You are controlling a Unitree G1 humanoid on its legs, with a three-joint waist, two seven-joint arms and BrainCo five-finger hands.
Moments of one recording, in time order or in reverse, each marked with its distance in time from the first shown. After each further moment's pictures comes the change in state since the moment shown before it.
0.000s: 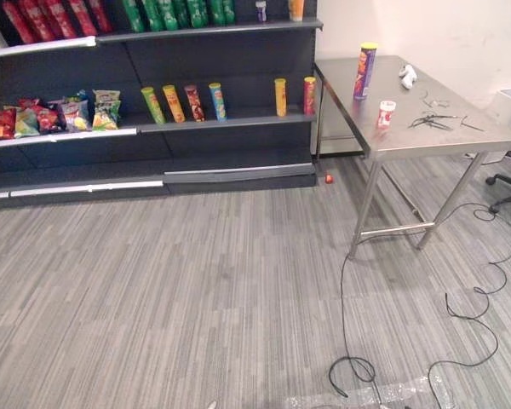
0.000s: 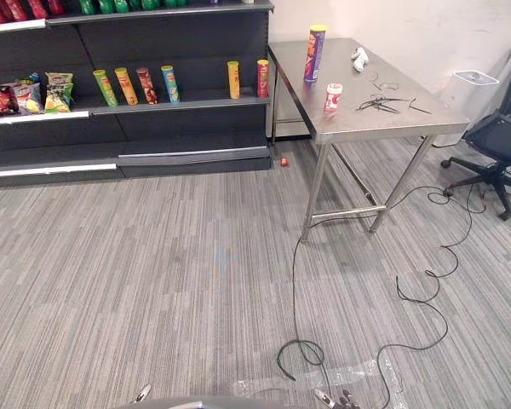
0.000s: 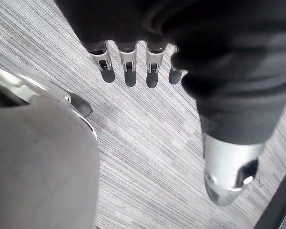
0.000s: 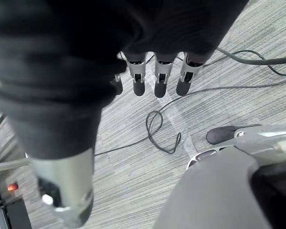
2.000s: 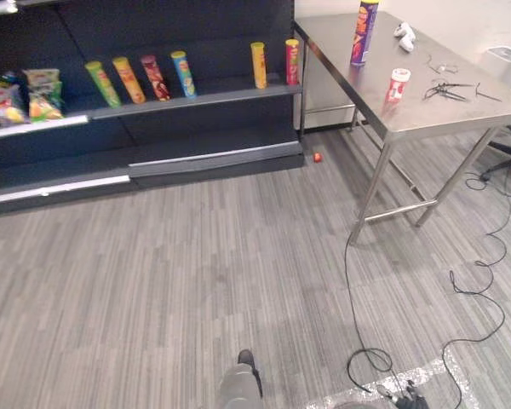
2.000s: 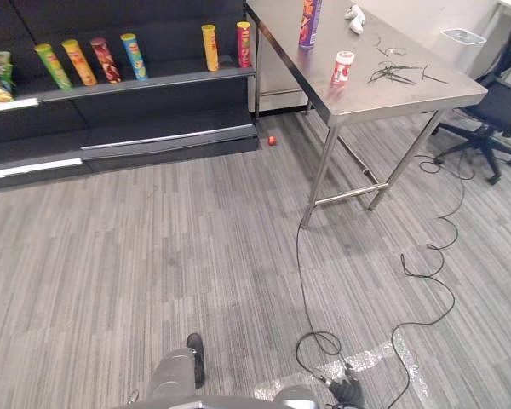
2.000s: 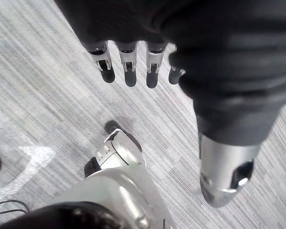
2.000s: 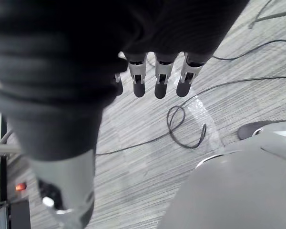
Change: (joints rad) left arm 0.011 -0.016 0.080 -0.014 -0.164 -0.013 0.052; right arm -0.045 0.022 0.018 -0.025 -0.180 -0.140 -0.169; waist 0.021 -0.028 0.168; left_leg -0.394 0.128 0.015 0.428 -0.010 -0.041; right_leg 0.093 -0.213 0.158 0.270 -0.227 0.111
